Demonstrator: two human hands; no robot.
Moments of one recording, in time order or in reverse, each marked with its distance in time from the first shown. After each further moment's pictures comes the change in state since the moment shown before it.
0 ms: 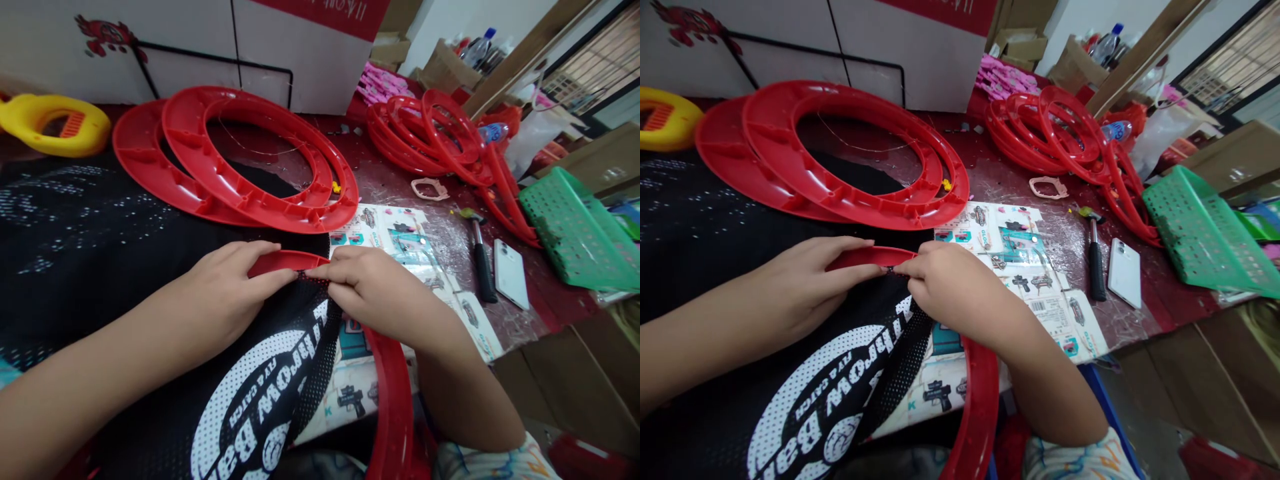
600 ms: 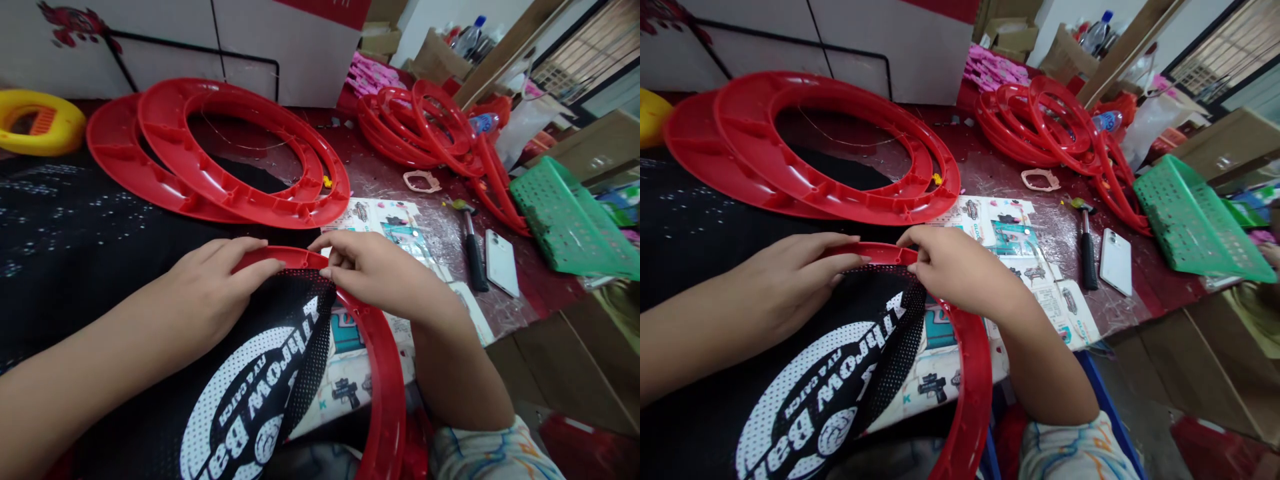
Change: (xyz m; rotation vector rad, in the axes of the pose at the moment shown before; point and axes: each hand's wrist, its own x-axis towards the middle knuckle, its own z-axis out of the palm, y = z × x) left_hand -0.005 -0.001 -0.002 0.035 -0.038 -0.038; right_hand 0.000 0.009 -0.007 0.224 0.010 0.154
